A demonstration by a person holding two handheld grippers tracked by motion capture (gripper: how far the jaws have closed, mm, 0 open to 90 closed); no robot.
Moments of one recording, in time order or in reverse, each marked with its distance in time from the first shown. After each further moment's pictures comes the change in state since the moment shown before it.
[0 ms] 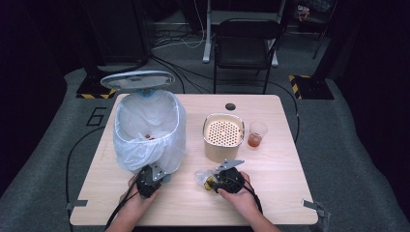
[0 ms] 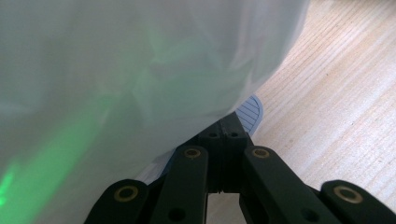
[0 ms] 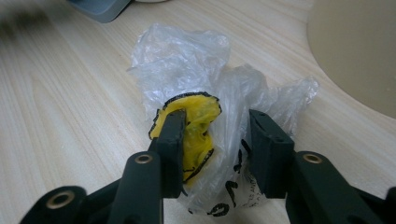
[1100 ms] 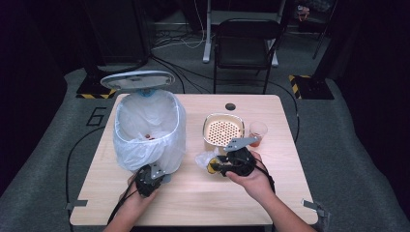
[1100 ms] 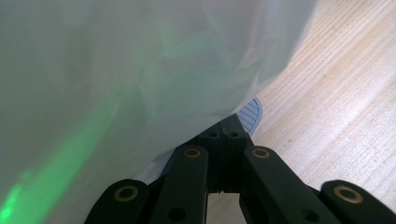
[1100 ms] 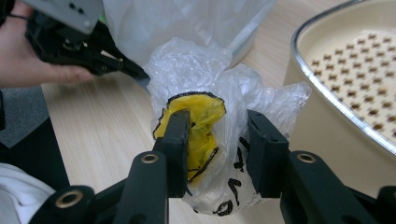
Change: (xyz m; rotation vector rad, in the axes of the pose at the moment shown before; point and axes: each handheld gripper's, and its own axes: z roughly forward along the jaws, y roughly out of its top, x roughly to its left) left arm 0.004 0.001 0.001 0.000 -0.030 -0.020; right arm 0.003 0.075 -0.090 -0.090 0.063 -0.113
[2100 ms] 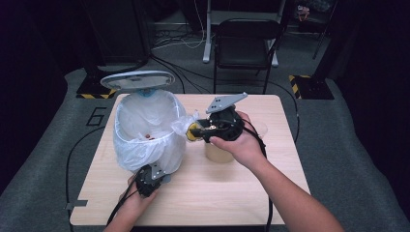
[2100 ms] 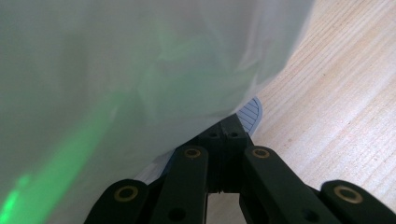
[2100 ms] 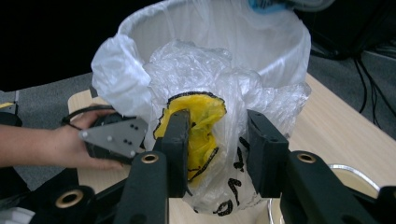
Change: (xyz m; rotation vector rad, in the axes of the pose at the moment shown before) left arm 0.000 0.000 -0.001 0.011 0.012 0.019; right arm 0.020 0.128 -0.039 -0.110 0.047 -0.158
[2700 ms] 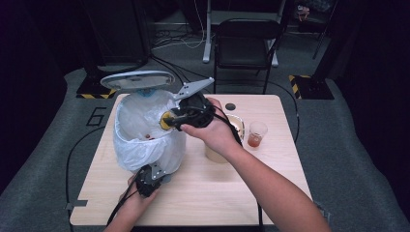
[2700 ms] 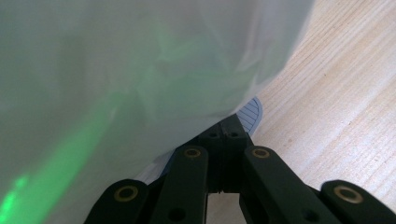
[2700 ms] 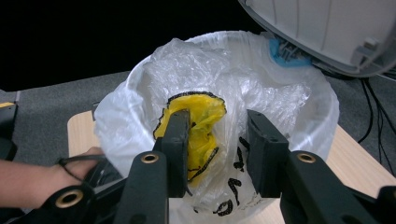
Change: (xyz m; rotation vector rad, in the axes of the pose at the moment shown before) left arm -0.003 -0.001 0.000 -0.011 -0.001 -0.039; right arm 0.013 0.054 0.046 -0.012 0.021 -0.059
